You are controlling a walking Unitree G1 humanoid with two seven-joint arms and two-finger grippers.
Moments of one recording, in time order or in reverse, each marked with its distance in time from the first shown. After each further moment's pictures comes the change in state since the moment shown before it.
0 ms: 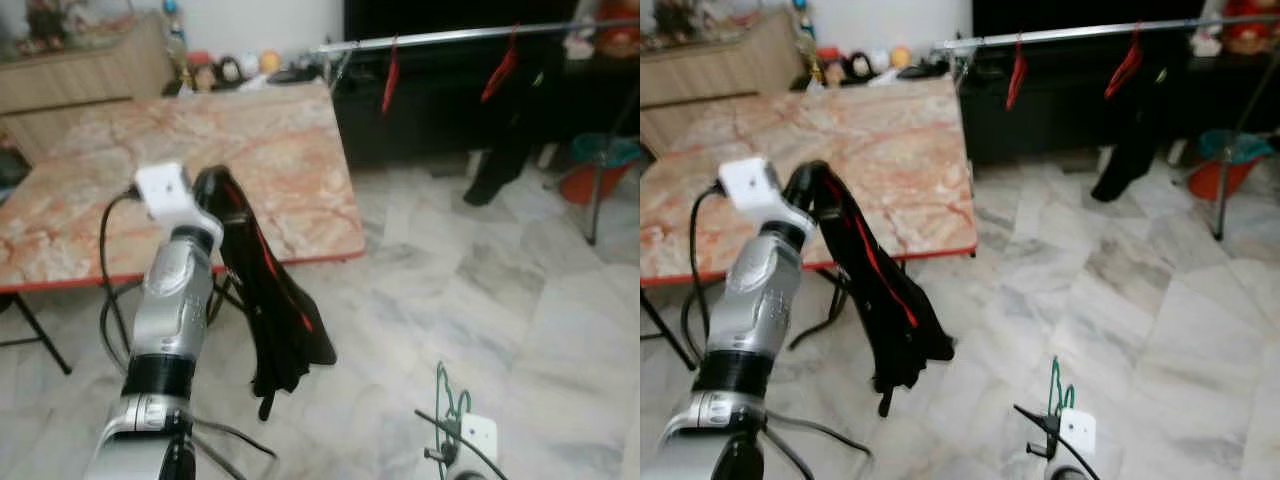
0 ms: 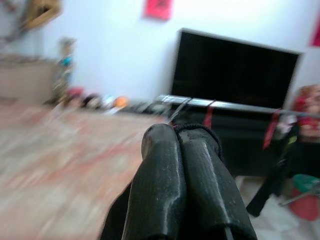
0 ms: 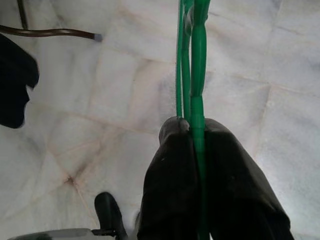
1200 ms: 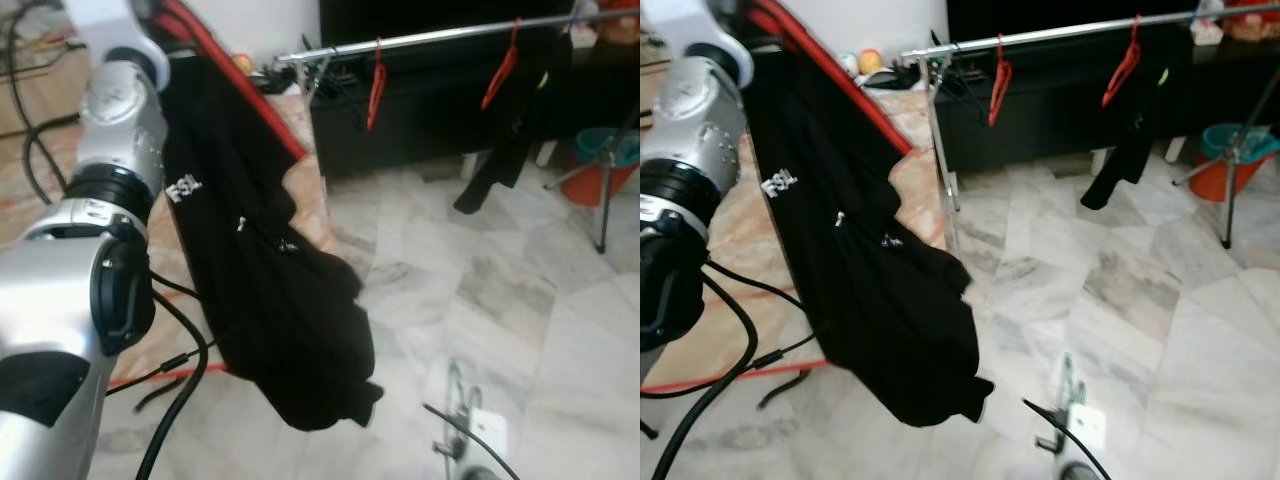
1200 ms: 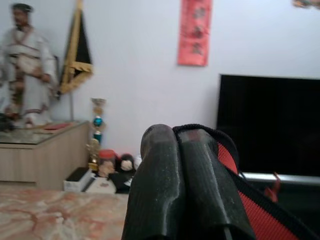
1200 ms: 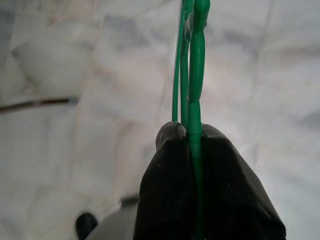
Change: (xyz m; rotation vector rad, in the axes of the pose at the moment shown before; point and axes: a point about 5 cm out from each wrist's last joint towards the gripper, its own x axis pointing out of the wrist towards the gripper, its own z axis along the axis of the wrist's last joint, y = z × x) left arm 0.077 0.032 0.107 0.183 -0.144 0.278; right arm 0.000 -0.013 0.001 0.009 0.010 -0.043
